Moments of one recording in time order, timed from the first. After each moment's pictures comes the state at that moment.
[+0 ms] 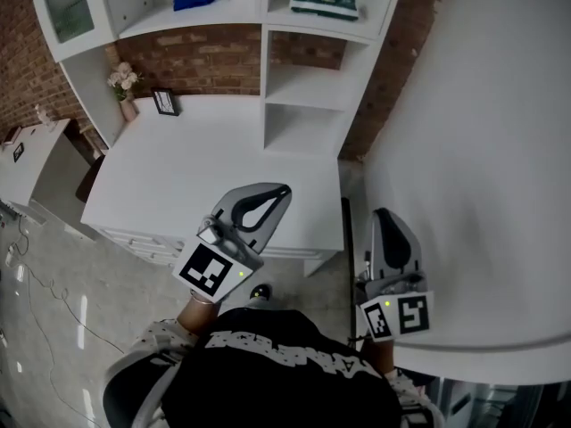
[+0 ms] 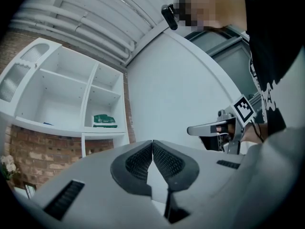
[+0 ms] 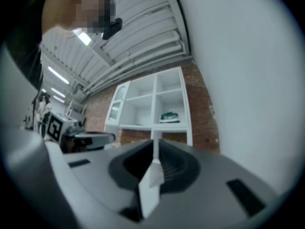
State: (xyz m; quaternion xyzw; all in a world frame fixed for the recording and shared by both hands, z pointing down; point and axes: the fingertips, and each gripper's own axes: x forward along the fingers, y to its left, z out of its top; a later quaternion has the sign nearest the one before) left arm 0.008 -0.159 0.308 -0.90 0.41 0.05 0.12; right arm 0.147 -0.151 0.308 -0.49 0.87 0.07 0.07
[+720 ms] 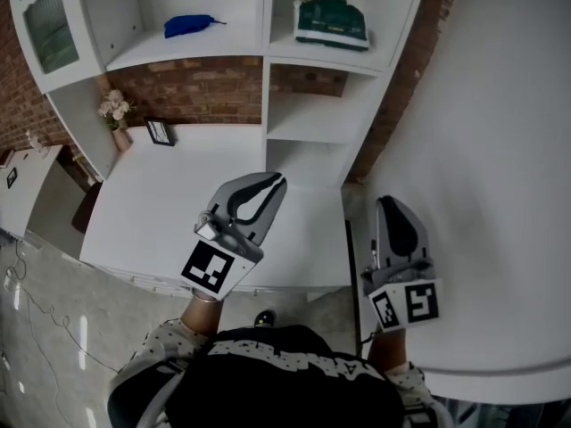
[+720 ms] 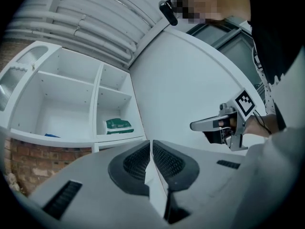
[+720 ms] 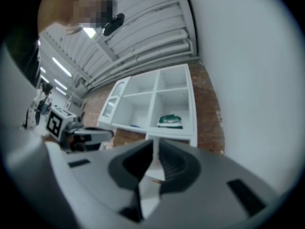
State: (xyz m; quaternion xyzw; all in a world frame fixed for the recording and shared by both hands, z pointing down) left arm -0.040 -0.261 0.274 -0.89 0.43 0.05 0.17; right arm 0.109 -0.251 0.271 -0.49 0.86 0.12 0.06
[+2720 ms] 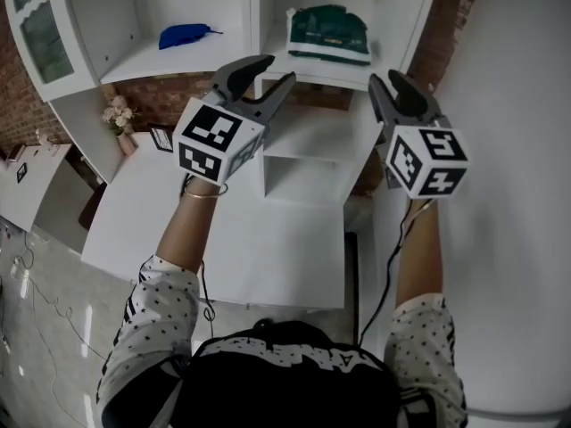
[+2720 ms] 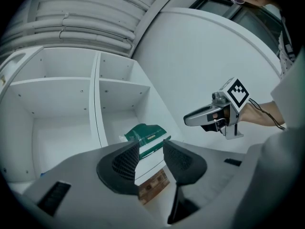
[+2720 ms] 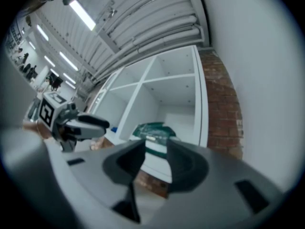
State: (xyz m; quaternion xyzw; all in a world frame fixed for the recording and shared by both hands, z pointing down) left arm -0.054 -0.452 0.157 -0.84 0.49 -0.02 0.23; right arm 0.091 -0.478 0.149 -0.45 0.88 0.15 0.01
